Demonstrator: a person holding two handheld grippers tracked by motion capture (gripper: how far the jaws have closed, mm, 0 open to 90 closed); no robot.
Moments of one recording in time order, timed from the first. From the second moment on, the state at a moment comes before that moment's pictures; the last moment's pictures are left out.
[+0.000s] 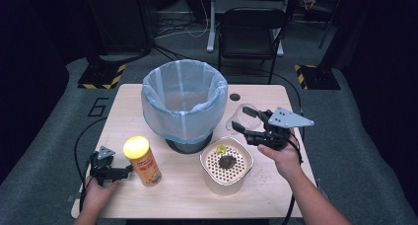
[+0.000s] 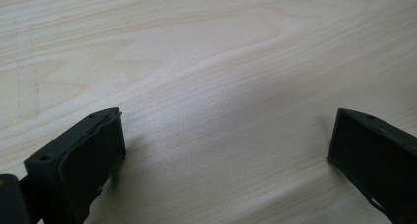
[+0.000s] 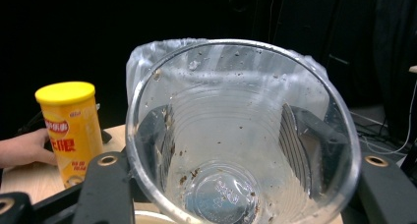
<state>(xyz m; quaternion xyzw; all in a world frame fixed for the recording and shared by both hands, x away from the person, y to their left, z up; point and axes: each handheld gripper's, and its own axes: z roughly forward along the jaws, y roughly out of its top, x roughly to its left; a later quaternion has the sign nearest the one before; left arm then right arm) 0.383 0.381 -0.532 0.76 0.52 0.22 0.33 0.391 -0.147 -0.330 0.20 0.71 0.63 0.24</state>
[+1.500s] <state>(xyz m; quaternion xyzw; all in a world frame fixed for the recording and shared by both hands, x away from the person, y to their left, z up) 0.383 0.381 -0.532 0.76 0.52 0.22 0.33 0.485 -0.029 -0.238 0.21 0.75 0.59 0.24</state>
